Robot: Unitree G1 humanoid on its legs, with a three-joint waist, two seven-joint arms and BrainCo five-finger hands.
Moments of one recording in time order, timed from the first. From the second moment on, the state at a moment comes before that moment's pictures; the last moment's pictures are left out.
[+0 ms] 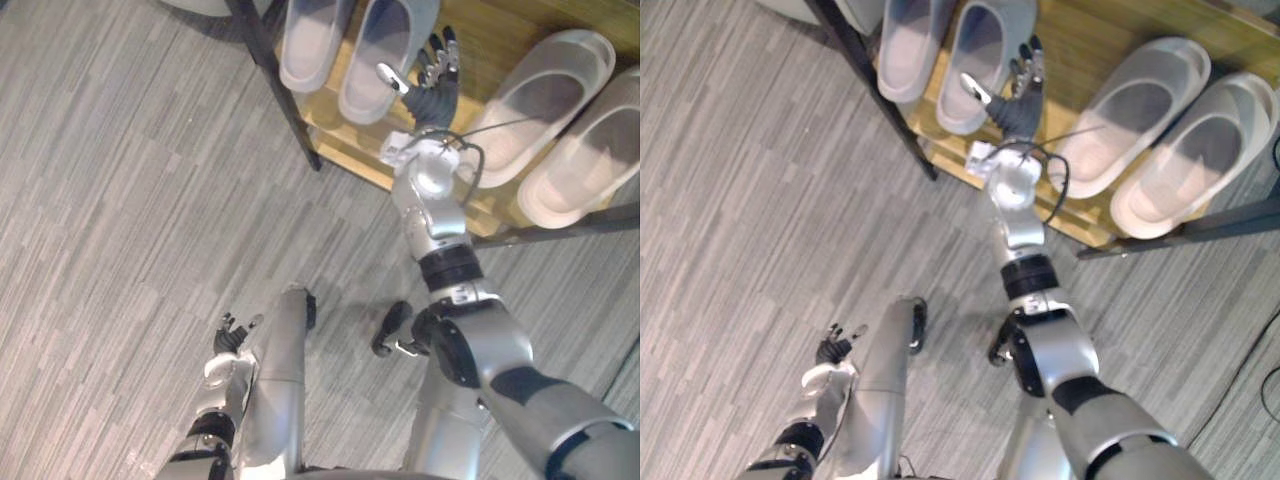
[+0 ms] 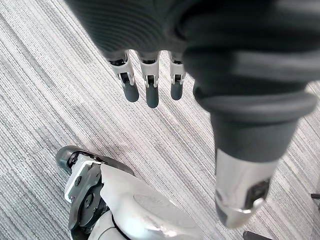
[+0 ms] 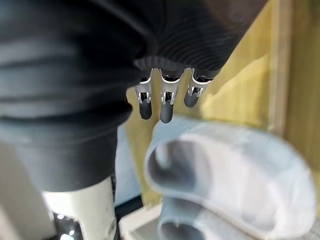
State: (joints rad) left arm -0.23 0.06 0.17 0.89 -0.32 -0.12 0.19; right arm -1.05 -0.05 -0.08 0.62 0.27 -0.16 -0.42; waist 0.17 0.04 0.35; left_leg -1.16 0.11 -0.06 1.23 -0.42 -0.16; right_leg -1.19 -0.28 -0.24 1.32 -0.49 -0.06
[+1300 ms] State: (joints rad) left arm -0.23 0.05 0.17 0.92 -0.30 -0.13 0.19; right arm -1.21 -0.14 -0.04 0.88 0.36 -0.16 -0.30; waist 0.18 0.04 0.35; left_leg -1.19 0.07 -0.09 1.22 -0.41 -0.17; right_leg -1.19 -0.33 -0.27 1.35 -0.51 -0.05
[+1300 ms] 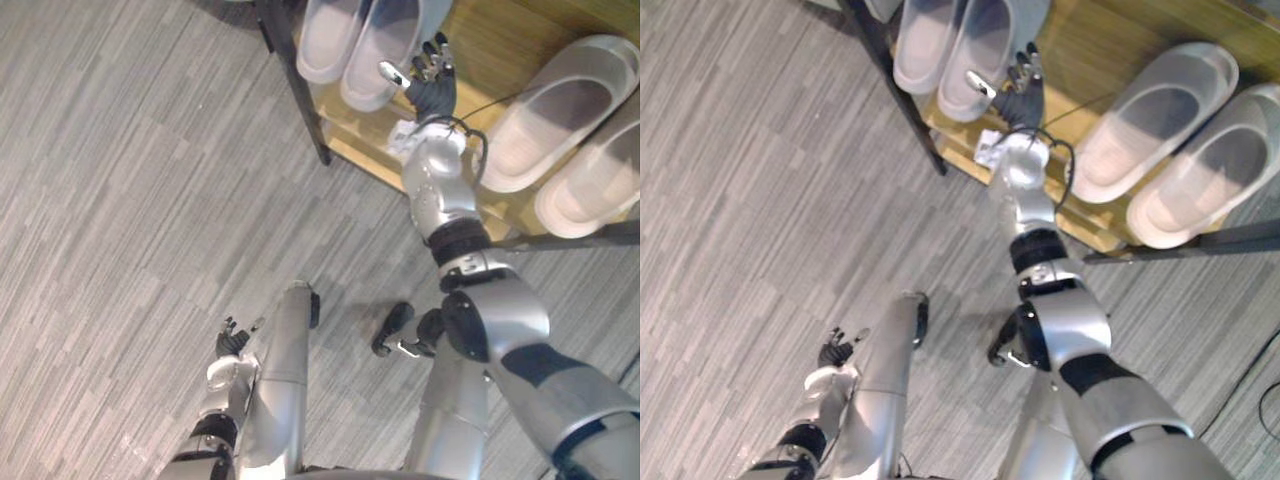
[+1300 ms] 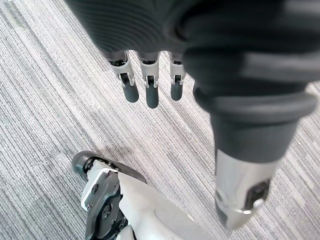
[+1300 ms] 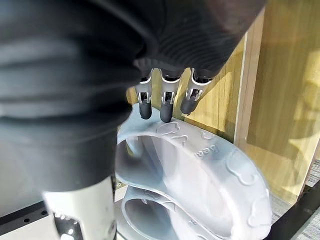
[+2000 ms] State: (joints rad) left arm -0.19 0.05 0.22 0.92 -0.28 -0.12 0.15; right arm -0.90 -0.14 0.10 0.53 0.43 -0.17 -0.24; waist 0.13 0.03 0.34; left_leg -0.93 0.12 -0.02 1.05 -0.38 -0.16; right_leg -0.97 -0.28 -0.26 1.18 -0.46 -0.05
